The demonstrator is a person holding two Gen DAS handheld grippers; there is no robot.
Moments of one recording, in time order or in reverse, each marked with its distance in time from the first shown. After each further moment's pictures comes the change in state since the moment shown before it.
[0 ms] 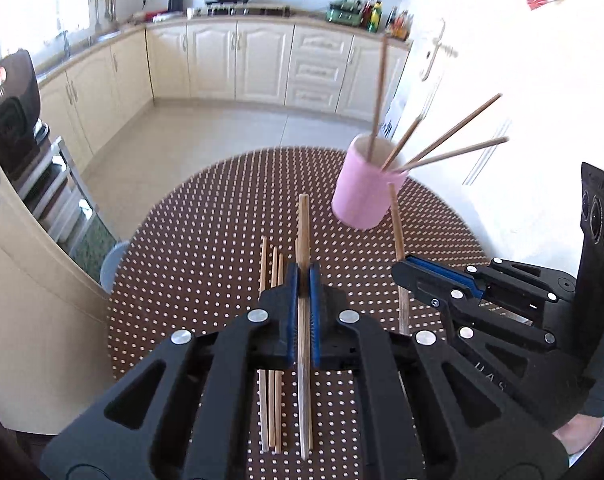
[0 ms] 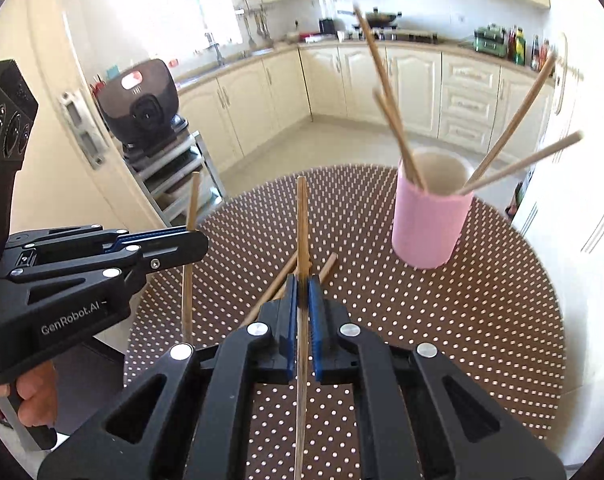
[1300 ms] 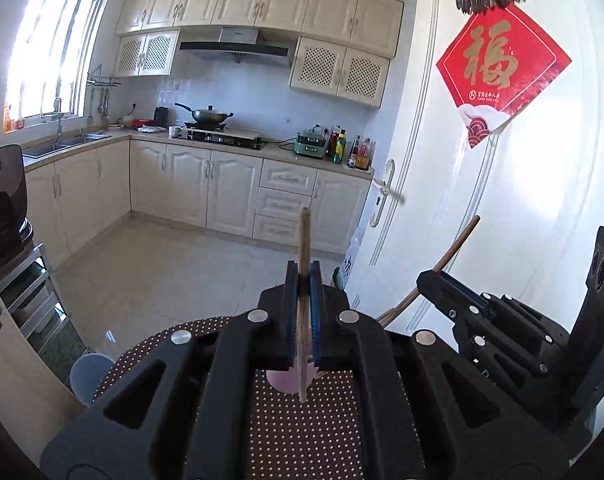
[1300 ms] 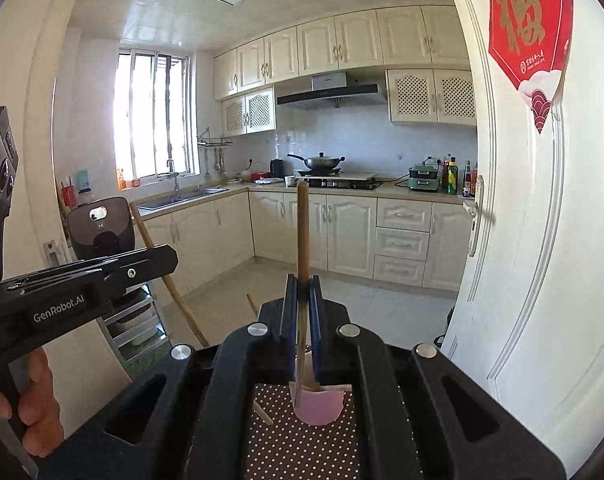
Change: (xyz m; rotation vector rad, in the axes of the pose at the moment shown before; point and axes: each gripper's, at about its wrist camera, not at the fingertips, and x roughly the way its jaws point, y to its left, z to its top) left arm -0.078 -0.052 0.097 -0.019 -0.472 -0.104; right arm -0.106 -0.048 0.074 -0.036 -0.508 -0.227
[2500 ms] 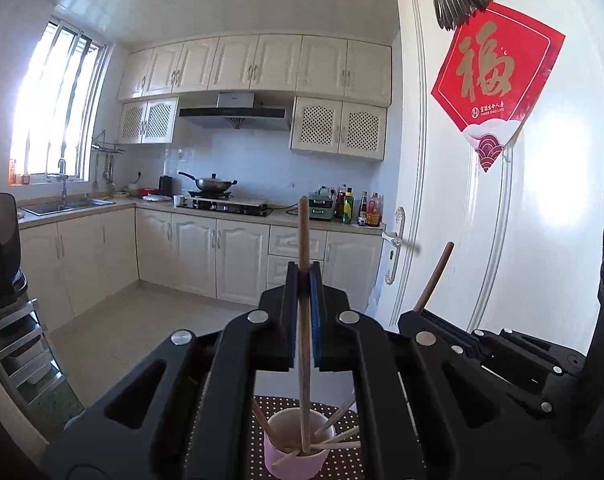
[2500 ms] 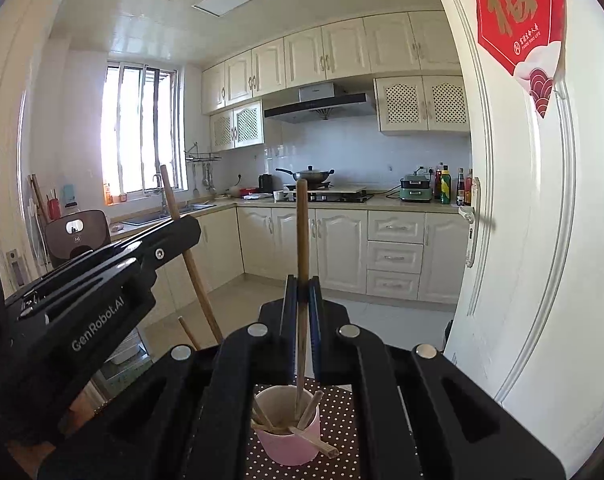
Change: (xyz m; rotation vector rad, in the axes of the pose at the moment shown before) left arm 0.074 -0.037 -0.009 0.101 -0.261 0.063; right arm 0.046 -0.036 -0.013 0.021 -0.050 -0.013
